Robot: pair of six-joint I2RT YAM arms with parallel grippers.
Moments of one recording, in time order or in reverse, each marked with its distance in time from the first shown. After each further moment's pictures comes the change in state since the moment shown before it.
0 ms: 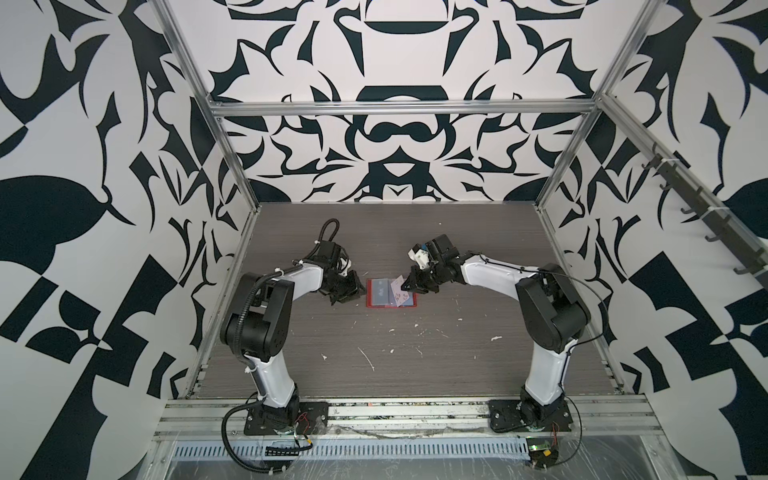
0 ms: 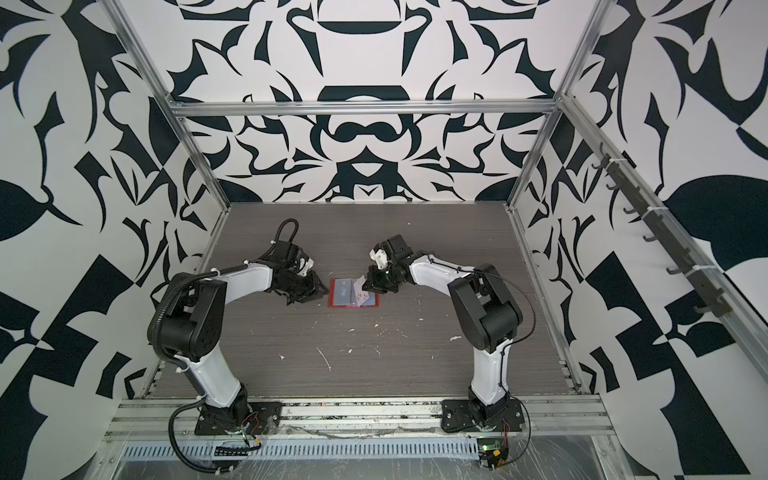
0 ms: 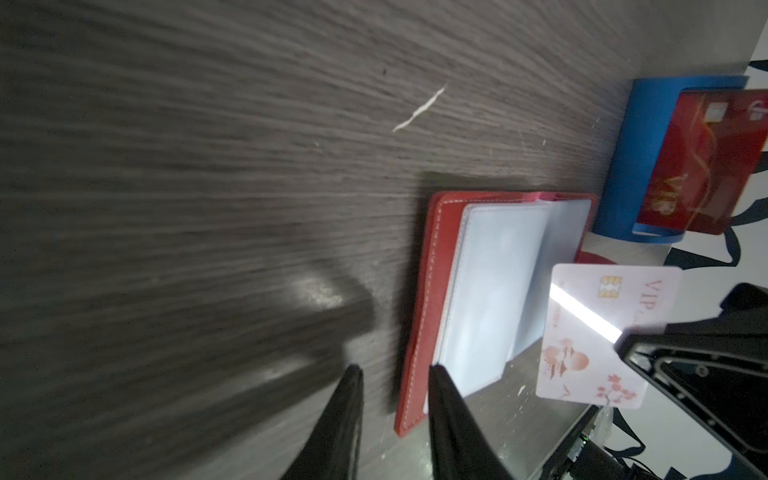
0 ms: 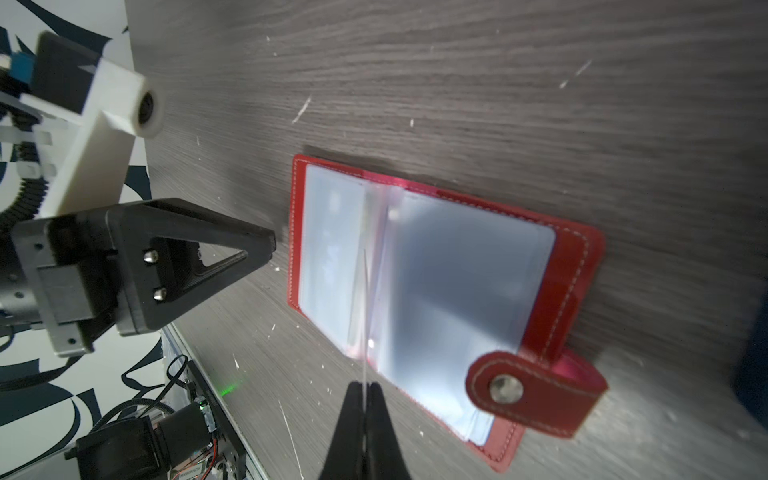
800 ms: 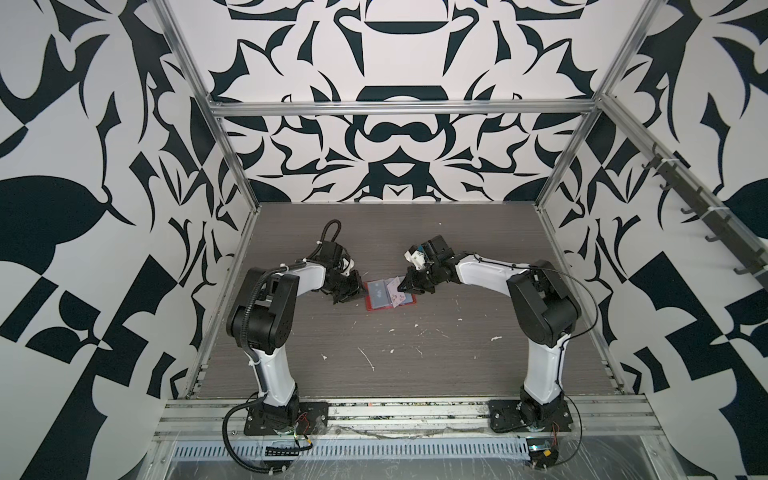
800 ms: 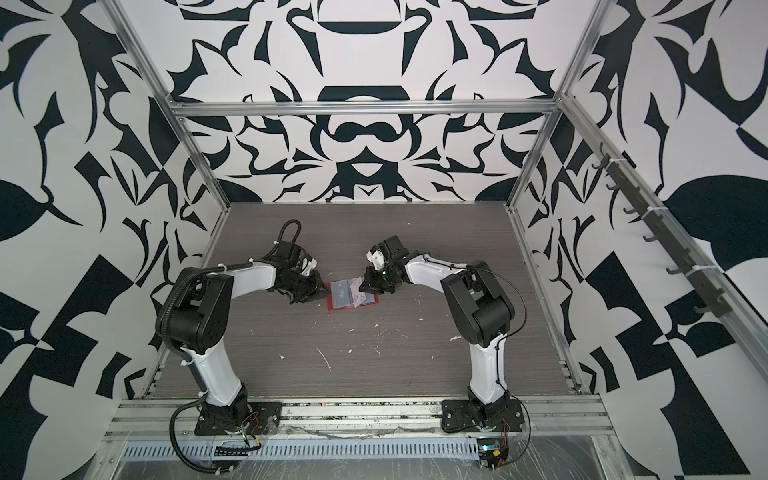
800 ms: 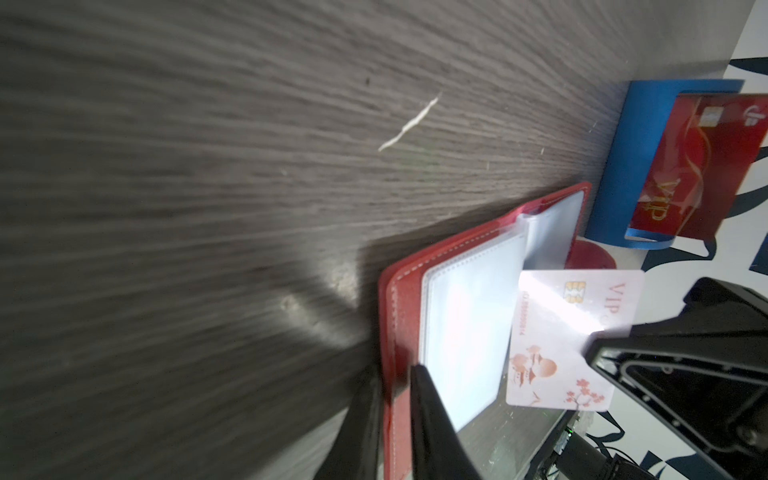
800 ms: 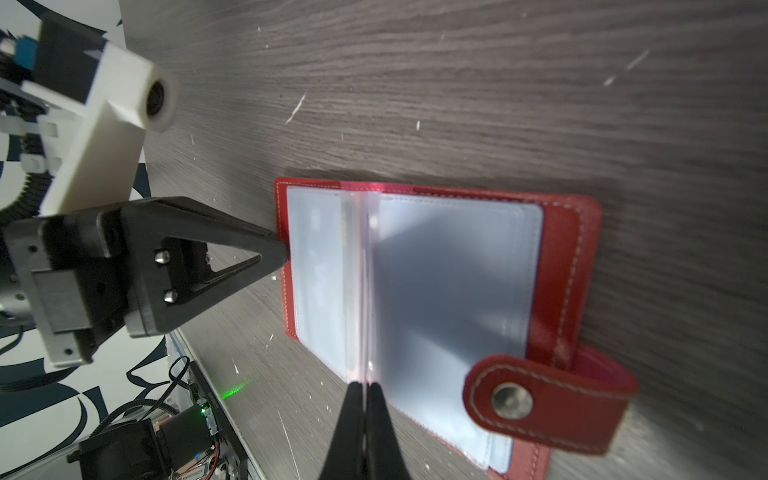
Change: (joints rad) left arm 0.001 0.055 0.022 0.040 0.045 -0.010; right arm 0.011 0.045 0.029 0.012 -0.013 0.004
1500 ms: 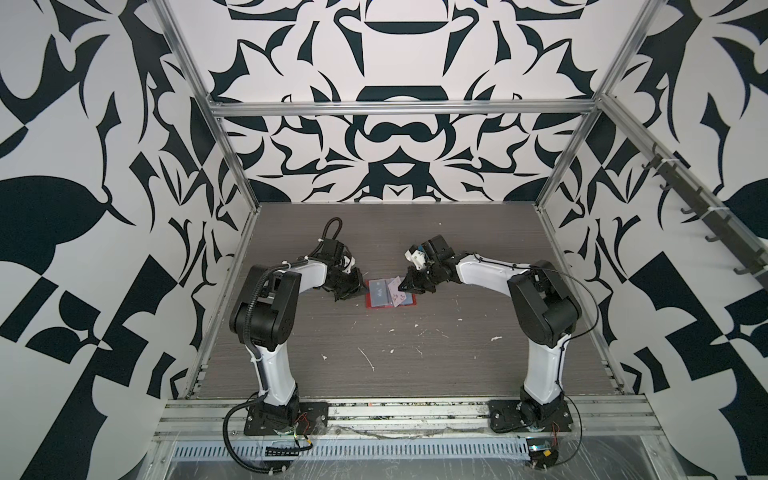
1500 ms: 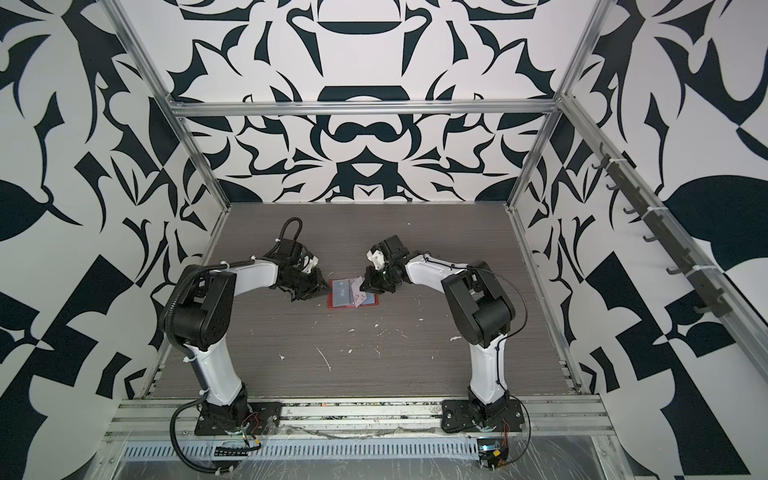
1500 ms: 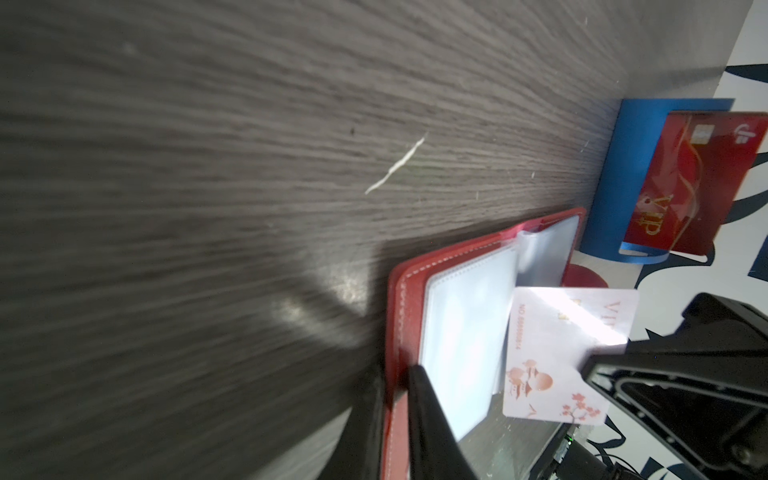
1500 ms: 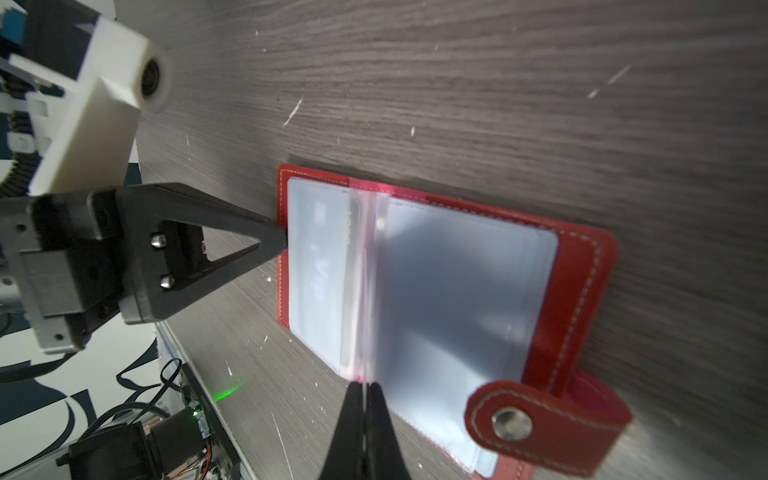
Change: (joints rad) left arm 0.000 0.027 0.034 0.000 -0.006 0.000; right arm 0.000 -0.013 0.004 -0.008 0.027 -0.015
